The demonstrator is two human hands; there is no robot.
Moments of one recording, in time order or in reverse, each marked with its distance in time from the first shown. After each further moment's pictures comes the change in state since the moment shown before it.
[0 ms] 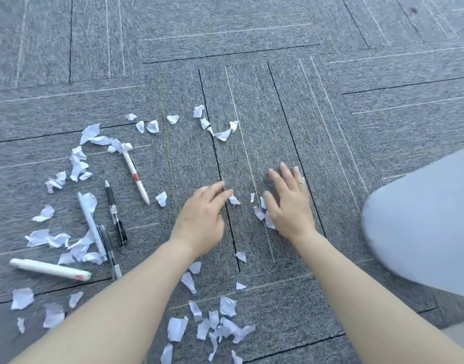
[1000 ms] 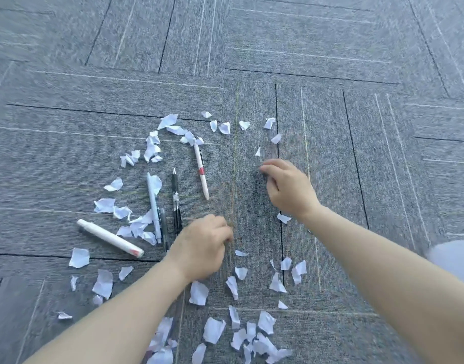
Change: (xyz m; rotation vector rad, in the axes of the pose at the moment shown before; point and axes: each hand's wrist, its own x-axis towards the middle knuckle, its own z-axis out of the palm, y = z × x) left_hand -0.082 -0.066 -0.027 -0.048 0.099 0.004; right_hand 0.074 -0.112 0.027 -0.076 -0.136 -0.477
